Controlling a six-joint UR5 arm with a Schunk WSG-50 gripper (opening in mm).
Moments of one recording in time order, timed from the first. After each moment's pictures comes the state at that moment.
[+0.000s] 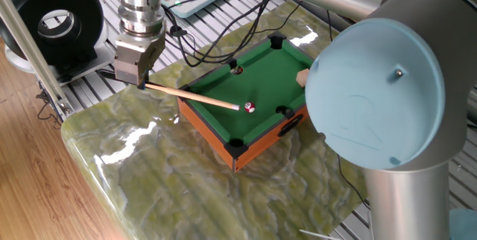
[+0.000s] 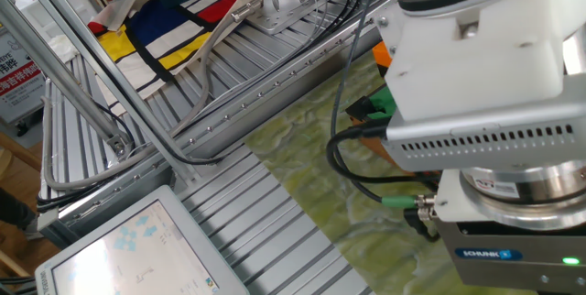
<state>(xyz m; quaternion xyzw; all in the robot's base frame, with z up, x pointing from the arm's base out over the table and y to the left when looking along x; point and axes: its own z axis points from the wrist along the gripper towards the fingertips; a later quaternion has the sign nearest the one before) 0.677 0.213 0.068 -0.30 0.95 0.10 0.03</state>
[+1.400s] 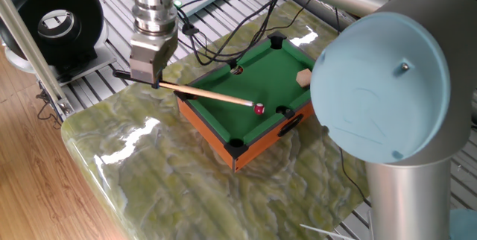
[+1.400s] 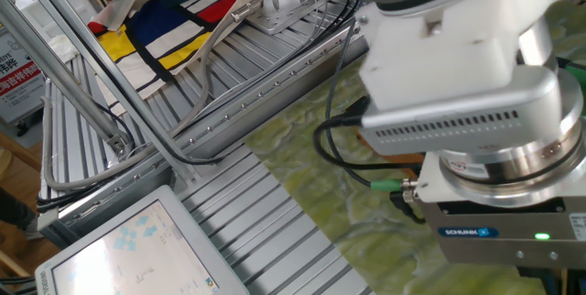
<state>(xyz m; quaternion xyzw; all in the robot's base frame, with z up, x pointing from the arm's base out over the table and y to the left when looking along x) 0.675 0.200 0.072 -0.29 0.95 0.12 0.02</state>
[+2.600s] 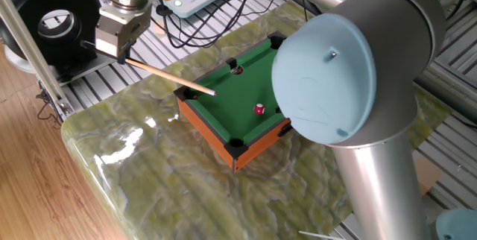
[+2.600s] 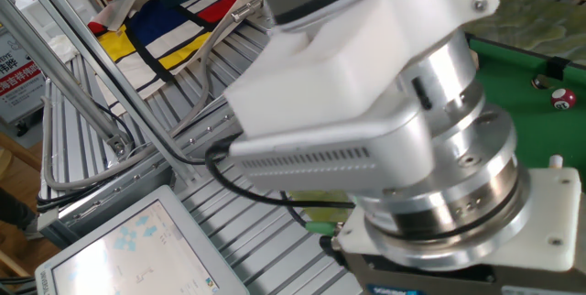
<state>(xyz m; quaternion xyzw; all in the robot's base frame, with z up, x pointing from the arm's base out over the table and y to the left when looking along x) 0.756 0.220 0.095 -0.26 0.96 0.13 0.06</state>
